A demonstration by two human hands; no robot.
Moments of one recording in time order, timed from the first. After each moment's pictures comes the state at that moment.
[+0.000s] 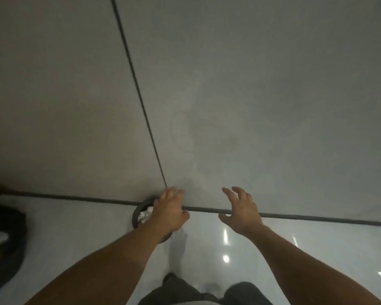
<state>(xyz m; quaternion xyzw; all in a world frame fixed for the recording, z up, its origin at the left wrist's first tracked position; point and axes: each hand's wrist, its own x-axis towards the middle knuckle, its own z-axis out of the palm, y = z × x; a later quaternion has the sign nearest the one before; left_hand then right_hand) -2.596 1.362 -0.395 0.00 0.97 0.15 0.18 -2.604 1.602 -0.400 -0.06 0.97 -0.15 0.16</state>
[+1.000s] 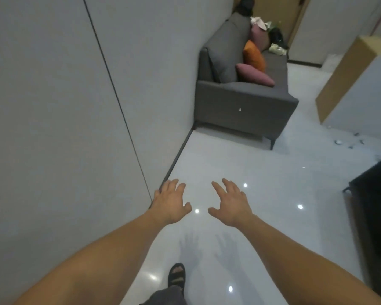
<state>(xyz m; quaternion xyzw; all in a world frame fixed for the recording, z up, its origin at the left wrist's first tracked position) -2.534 2.170 -0.346 0.64 0.75 0.00 0.17 -2.332 2.230 -0.350 0.53 0.83 -0.16 0.06</state>
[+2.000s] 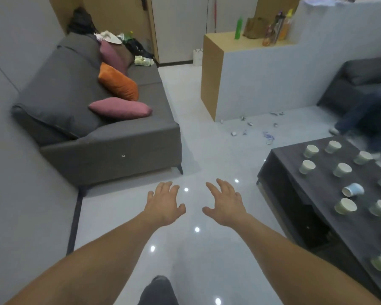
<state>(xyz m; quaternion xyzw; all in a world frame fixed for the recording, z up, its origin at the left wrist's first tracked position) -2.168 2.724 -0.326 0.82 0.55 -0.05 0.14 -1.969 2.663 -0.332 0.75 0.63 -0.19 -0.02</state>
